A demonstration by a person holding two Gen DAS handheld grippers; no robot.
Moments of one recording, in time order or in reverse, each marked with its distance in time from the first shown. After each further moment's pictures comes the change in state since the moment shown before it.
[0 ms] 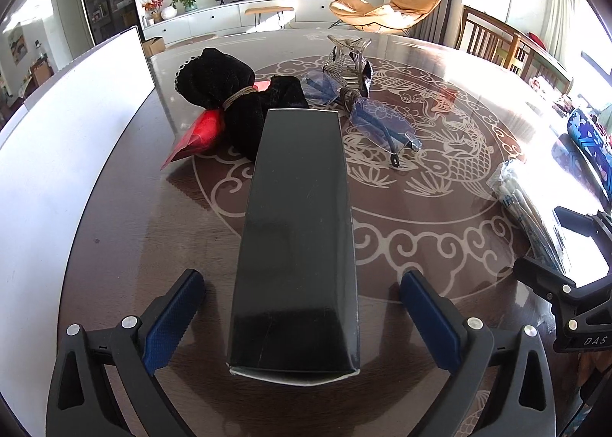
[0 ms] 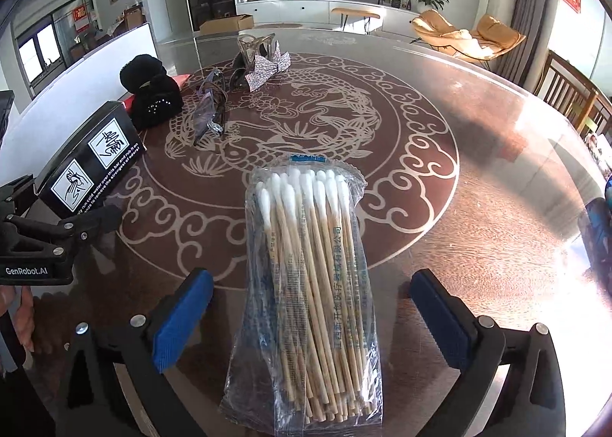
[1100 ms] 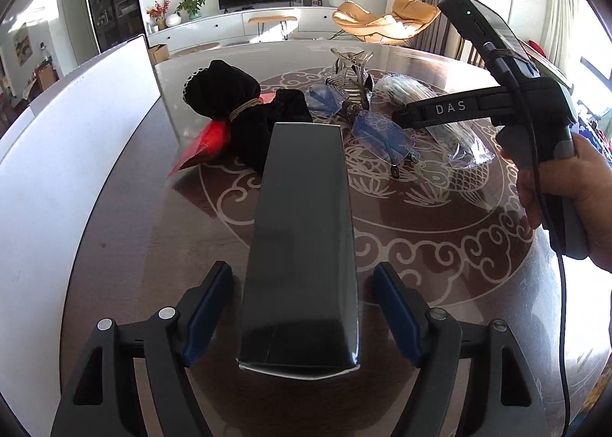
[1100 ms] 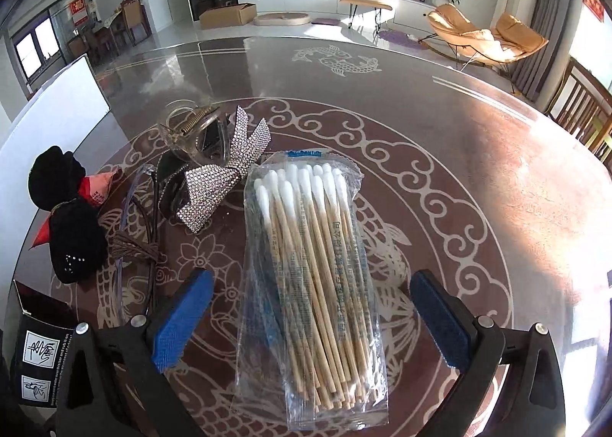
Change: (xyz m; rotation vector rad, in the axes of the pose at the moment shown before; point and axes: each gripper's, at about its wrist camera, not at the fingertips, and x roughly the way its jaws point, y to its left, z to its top) left arm -0.006 0.003 0.001 -0.009 -0.041 0.003; right arm 0.111 -0.008 0.158 -0.041 0.061 0.022
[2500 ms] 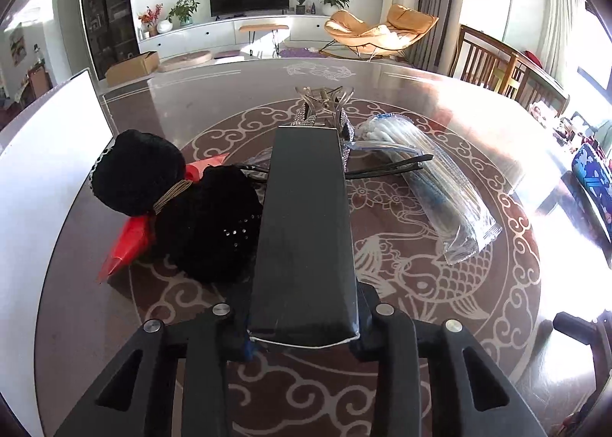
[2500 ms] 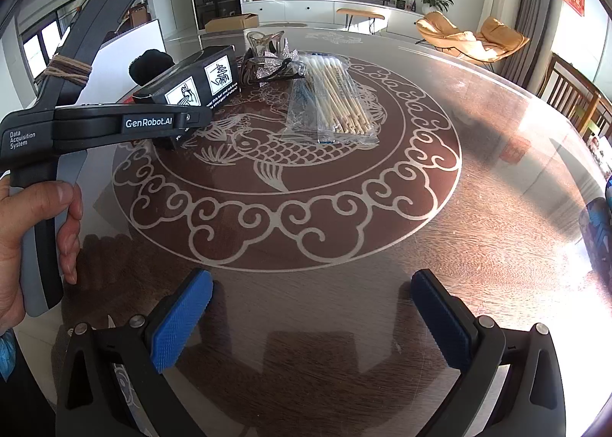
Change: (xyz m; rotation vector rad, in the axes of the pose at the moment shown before) left arm 0.042 -0.026 0.061 -0.013 -0.035 -0.037; right arm -0.103 0.011 -0.162 0.024 -0.060 -0.011
